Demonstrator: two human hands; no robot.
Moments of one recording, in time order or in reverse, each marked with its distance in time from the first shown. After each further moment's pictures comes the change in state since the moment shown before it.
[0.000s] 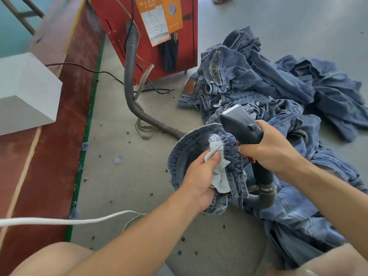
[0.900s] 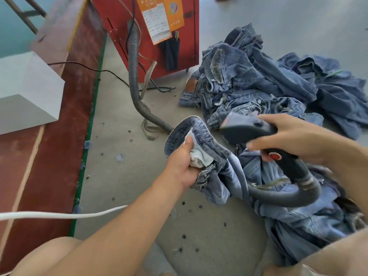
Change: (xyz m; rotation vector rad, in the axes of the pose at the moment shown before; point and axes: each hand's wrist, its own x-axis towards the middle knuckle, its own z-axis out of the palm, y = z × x) left_hand 0.014 0.044 -0.018 -0.257 0.101 -0.069; right_hand 0.002 -0.025 -0.054 0.004 -0.472 -0.013
